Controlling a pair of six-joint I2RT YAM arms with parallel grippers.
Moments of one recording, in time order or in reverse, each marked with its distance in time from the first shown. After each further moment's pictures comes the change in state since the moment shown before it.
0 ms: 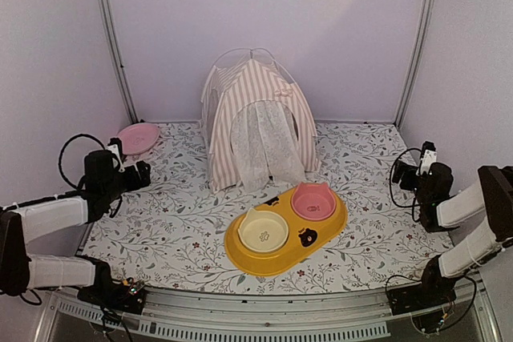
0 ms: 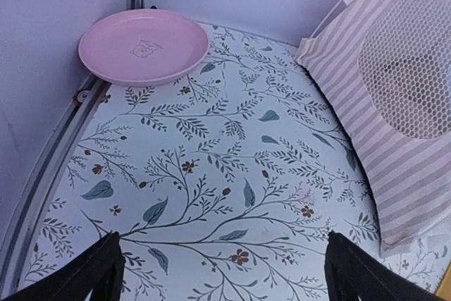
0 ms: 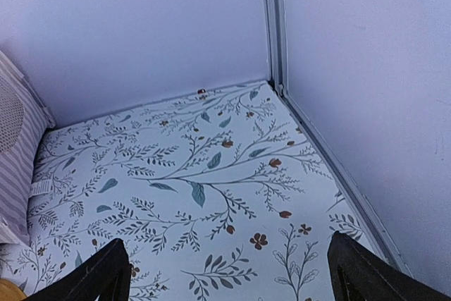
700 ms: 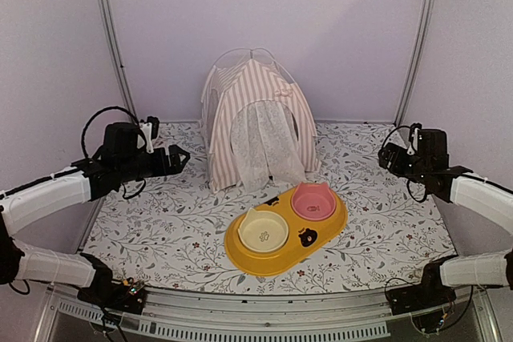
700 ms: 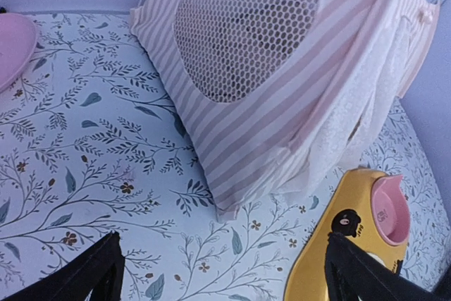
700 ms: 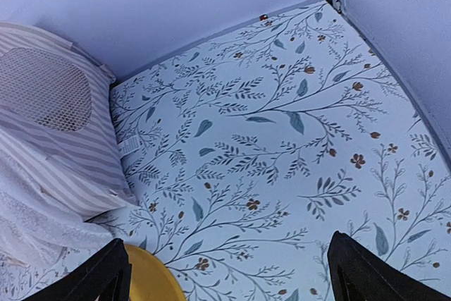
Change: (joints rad) left arm -0.353 0.056 0.328 -0.327 0.143 -0.136; right arm 0.265 -0.309 0.390 -1.009 -0.014 0.339
